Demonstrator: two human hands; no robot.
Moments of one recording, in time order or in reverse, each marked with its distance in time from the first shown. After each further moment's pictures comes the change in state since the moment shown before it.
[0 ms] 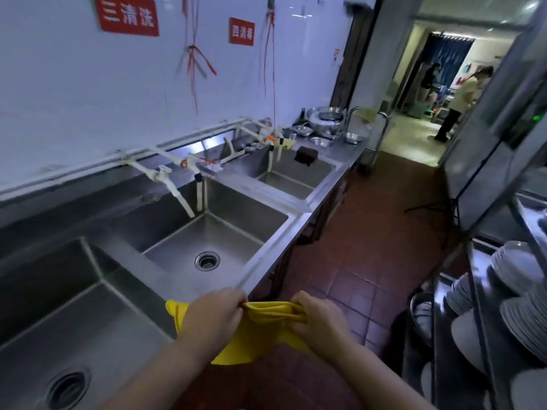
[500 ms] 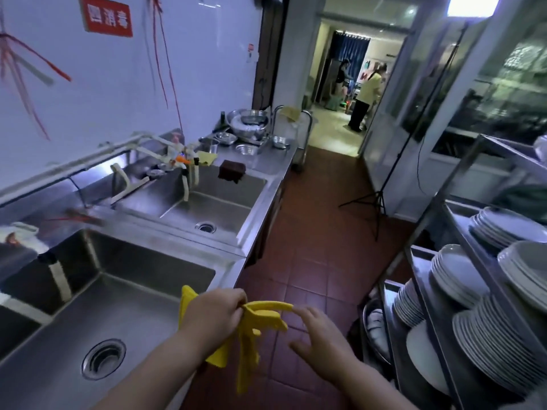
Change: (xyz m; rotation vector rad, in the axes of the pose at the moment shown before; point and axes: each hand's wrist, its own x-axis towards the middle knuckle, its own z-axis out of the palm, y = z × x) left_hand 0.333 0.058 0.058 -0.036 -0.118 0.268; right_hand 0.174 0.182 -0.063 0.025 -0.011 0.243
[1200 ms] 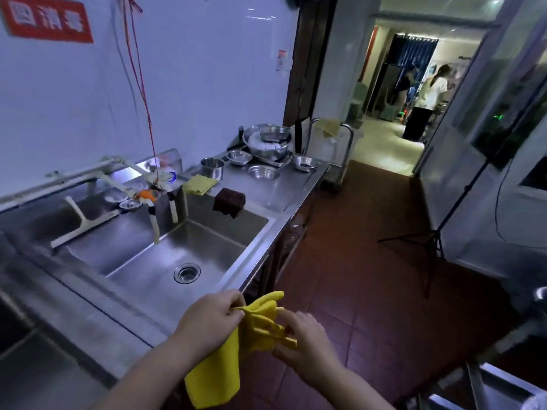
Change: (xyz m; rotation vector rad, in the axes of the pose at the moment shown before) left_hand 0.371 0.036 0.064 -0.178 0.044 -0.285; right_hand 0.344 0.222 -0.093 0.006 -0.021 -0.218
